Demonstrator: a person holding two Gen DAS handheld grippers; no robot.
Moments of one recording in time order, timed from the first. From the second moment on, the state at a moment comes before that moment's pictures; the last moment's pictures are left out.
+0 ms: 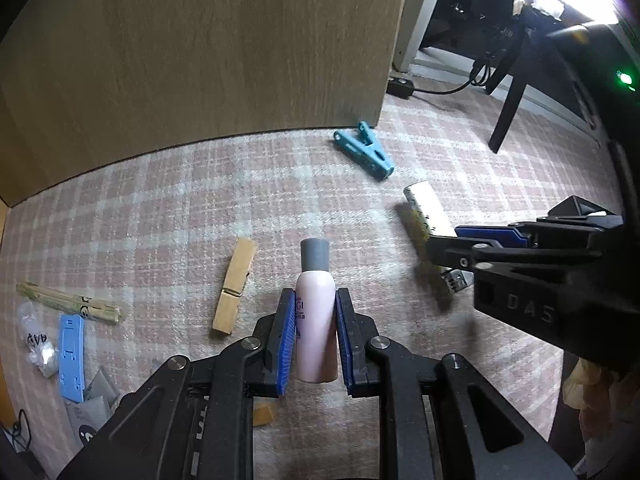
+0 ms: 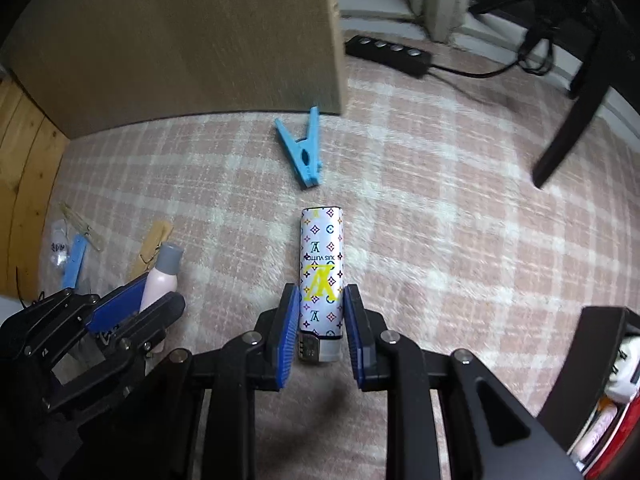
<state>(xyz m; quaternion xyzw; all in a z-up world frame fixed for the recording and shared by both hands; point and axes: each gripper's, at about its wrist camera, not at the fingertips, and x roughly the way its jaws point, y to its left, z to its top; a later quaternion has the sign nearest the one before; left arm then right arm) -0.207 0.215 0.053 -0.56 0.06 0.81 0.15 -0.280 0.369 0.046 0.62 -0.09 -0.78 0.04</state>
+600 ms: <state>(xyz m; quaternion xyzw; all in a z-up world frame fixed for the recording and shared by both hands) -0.125 0.376 0.119 -0.53 0.10 0.79 0.30 -0.089 0.515 0.102 0.57 -0.14 -0.81 -0.07</state>
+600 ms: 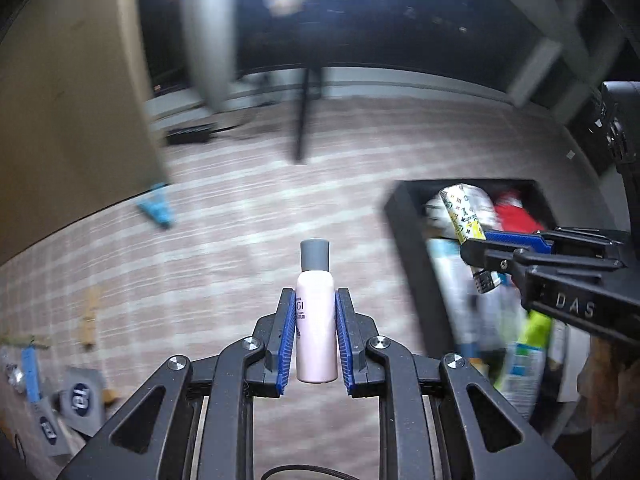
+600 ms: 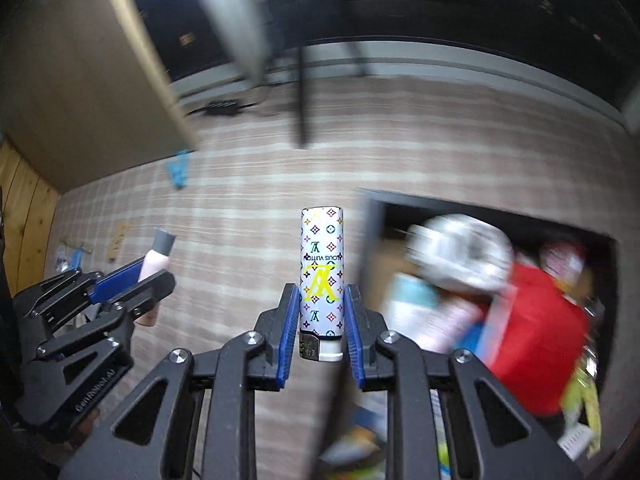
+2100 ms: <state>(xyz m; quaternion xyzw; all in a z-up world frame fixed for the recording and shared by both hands) -0.034 0.418 0.173 -0.47 0.14 0.81 0.31 0.059 0.547 0.152 0.51 -0.14 -0.84 -0.14</state>
